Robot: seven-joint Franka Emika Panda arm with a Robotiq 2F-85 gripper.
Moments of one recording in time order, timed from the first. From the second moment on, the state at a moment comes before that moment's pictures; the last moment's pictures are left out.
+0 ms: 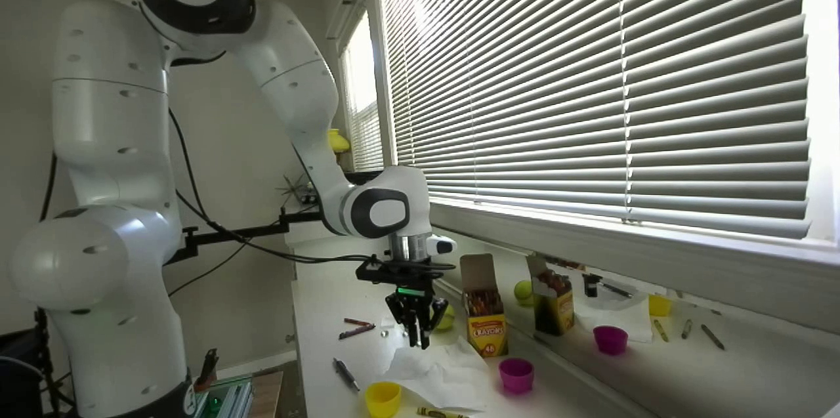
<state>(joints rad) 0.11 0.09 0.17 -2.61 -0.10 2.71 -0.38</state>
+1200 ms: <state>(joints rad) 0.04 0.11 -0.02 -2.54 -0.19 2.72 -0.11</state>
